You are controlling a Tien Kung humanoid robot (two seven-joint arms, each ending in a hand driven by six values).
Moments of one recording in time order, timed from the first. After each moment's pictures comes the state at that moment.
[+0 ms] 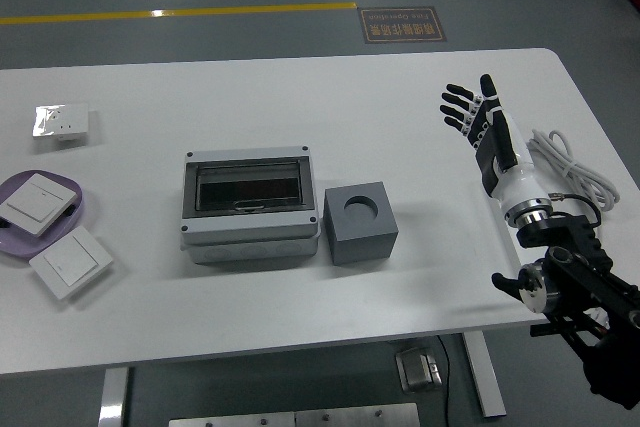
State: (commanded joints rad) left arm 0.04 0.30 -0.07 -0.29 0.07 0.04 0.12; right arm 0.25 -0.38 0.98 1.43 -0.77 -0.36 0.27
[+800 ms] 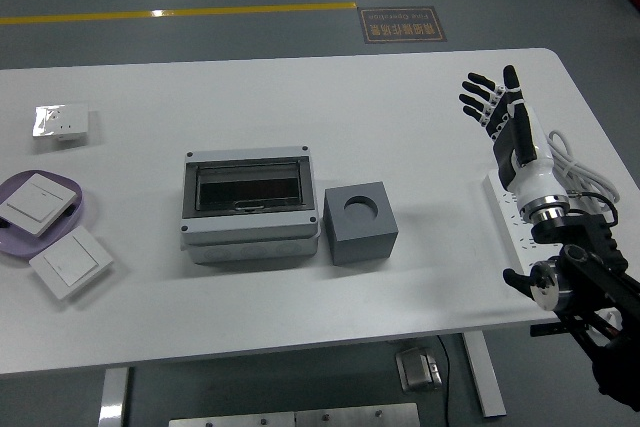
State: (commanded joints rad) left arm 0.03 0.28 -0.10 -0.29 0.11 0.04 0.13; right arm 0.22 -0.39 1.04 1.45 -0.77 -0.37 0.29
